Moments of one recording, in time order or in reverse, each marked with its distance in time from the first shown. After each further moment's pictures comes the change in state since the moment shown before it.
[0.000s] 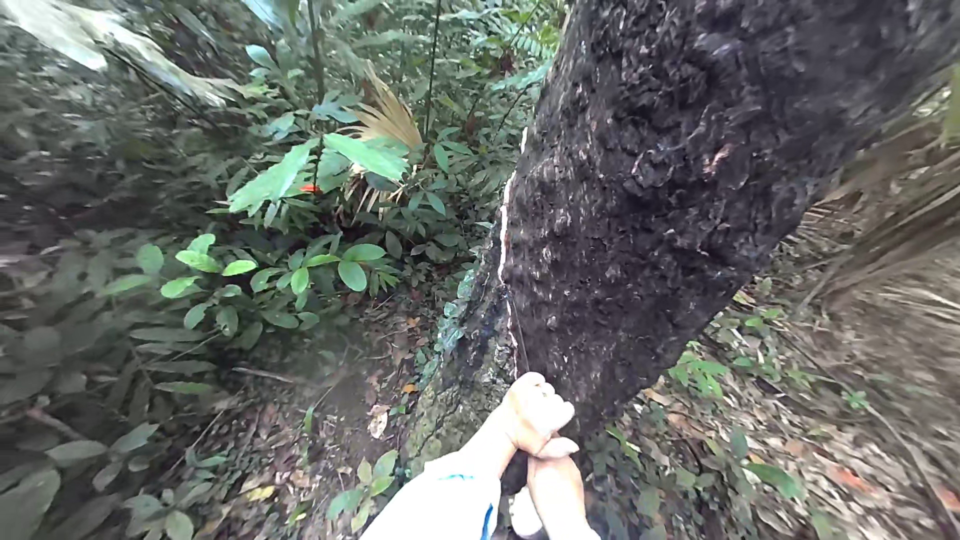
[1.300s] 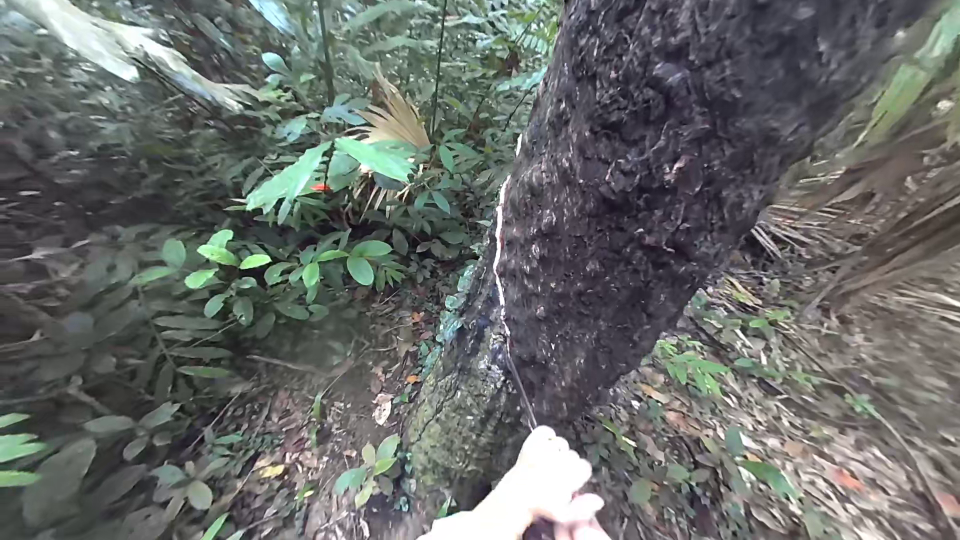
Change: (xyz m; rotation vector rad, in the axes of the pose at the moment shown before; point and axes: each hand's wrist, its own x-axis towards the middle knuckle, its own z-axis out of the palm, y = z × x) left_hand -0.011 0.115 -0.005 -0.063 -0.143 -0.246; right_hand -0.087 0.066 -0.054 0.043 -0.218 -0.112
